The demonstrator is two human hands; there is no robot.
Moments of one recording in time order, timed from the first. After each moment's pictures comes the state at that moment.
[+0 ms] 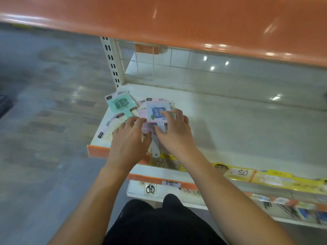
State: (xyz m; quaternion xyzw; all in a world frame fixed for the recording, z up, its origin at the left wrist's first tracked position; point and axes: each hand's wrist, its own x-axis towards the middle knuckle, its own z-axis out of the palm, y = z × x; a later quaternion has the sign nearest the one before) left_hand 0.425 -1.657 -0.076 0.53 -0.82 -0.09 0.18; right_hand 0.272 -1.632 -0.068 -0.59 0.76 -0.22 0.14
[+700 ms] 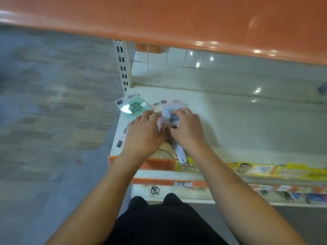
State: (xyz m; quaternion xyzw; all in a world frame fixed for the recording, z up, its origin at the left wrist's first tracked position) left_hand 0.452 -1.717 -0.072 0.45 -0.85 -0.17 0.18; right_hand 0.307 -1.678 -0.079 -0.52 0.82 -0.19 0.10
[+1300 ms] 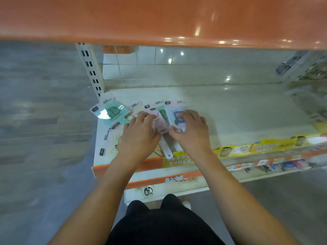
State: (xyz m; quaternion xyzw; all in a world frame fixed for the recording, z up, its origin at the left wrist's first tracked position) left_hand 0.433 -1.714 -0.076 0.38 -0.90 -0.17 0.16; right_hand 0.288 -1.624 -0.085 -0.43 0.85 -0.29 -0.03
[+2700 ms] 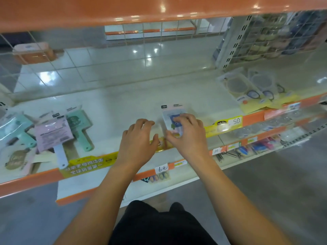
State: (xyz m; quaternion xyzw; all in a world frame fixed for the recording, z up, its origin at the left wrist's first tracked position) left_hand 0.217 -1.523 -0.069 0.31 -0.93 -0.16 0.12; right_hand 0.085 -1.418 -0.089 -0.38 0.87 -0.31 -0.05
